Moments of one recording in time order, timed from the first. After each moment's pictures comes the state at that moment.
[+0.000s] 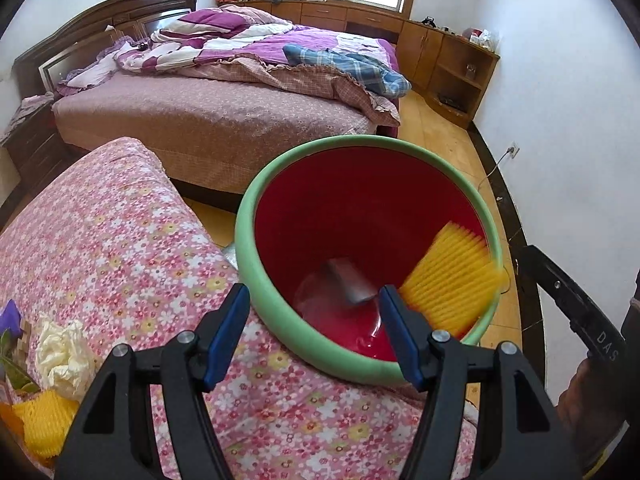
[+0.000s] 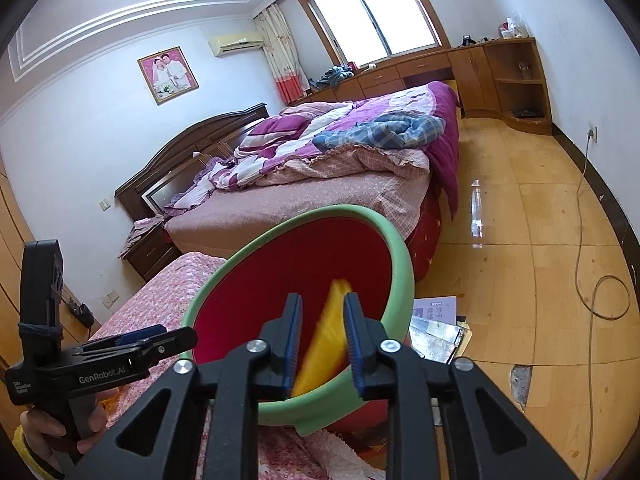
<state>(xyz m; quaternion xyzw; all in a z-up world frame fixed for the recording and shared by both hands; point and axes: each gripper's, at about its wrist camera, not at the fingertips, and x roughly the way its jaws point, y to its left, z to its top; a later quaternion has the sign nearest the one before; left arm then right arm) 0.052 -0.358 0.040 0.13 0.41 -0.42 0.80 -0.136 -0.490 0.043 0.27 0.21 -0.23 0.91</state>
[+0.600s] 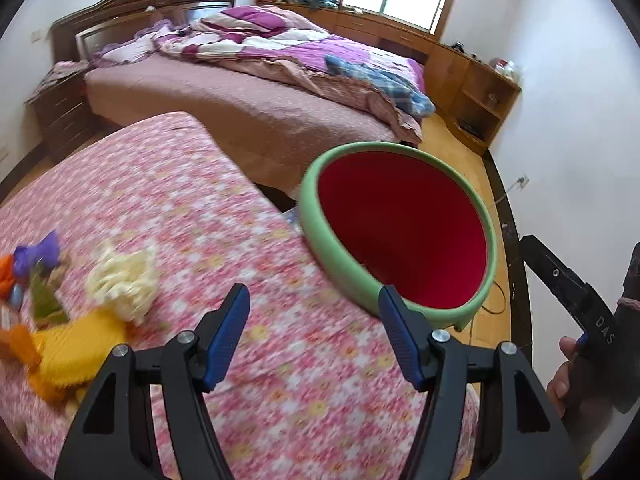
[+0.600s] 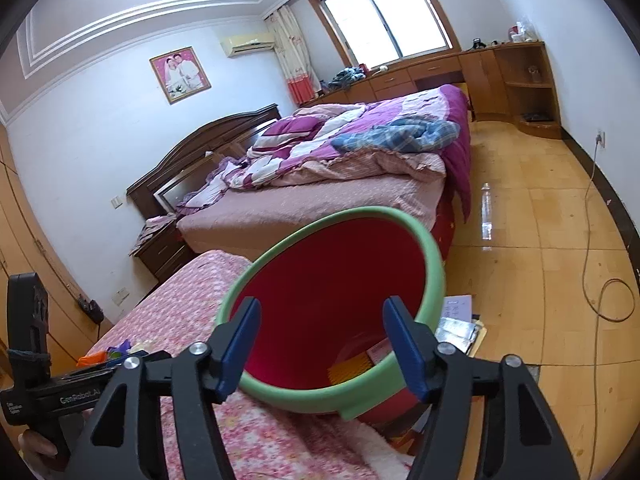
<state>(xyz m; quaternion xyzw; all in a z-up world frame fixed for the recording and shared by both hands) 0.045 -0.279 0.058 0.07 0.43 -0.38 0.82 -0.131 -0.460 0.060 0.27 0.21 -0.21 0.92</state>
